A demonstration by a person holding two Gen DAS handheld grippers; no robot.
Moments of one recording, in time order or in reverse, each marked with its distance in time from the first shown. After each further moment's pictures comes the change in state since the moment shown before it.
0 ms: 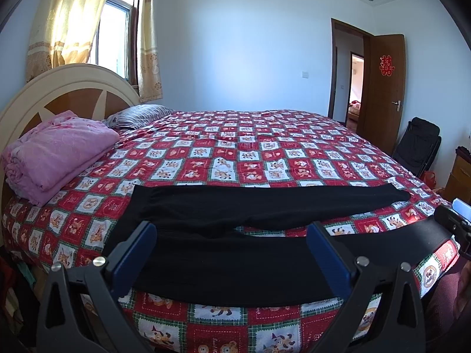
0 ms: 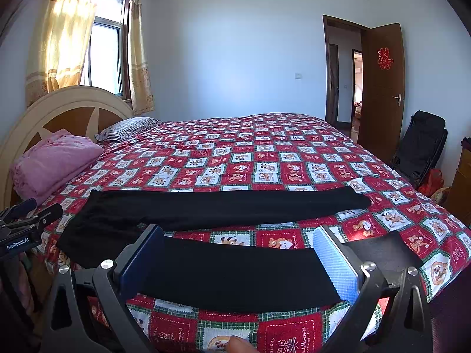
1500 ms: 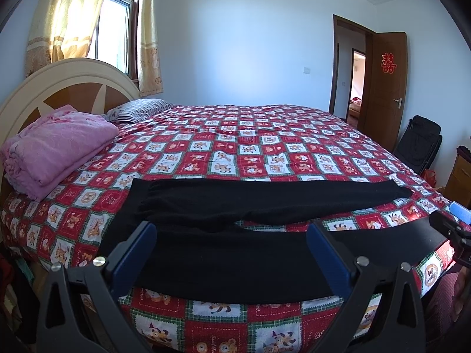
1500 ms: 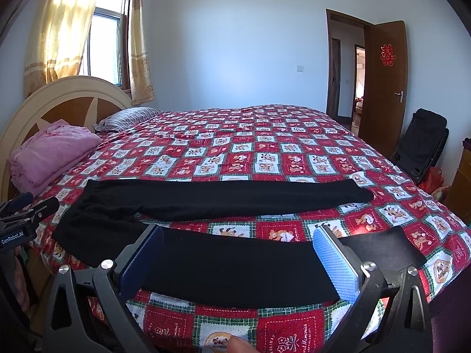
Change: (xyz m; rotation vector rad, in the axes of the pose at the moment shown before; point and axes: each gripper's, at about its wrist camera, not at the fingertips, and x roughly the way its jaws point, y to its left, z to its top) left arm 0.006 -0.004 -0.008 -0.004 0.017 0.001; right arm 0.012 0.005 -0.007 -0.017 0.043 -0.008
